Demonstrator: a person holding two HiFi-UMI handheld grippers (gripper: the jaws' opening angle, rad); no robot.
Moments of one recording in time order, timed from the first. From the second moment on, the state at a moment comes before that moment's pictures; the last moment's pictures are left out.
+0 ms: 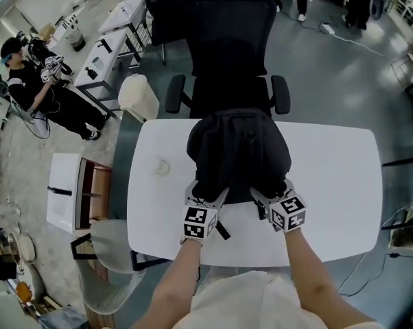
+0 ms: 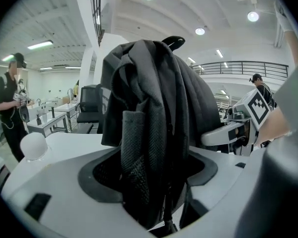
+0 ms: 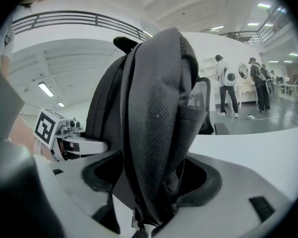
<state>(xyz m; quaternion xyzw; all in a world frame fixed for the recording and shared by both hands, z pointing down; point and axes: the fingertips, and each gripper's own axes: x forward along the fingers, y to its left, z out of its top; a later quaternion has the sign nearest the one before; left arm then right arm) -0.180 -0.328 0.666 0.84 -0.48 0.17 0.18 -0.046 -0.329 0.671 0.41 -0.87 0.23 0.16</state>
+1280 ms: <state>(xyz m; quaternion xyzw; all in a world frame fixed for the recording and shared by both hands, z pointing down) -0.255 -0.279 0.531 0.81 -0.57 0.09 0.09 0.048 -0.274 0.554 0.49 -0.85 0.16 0.07</state>
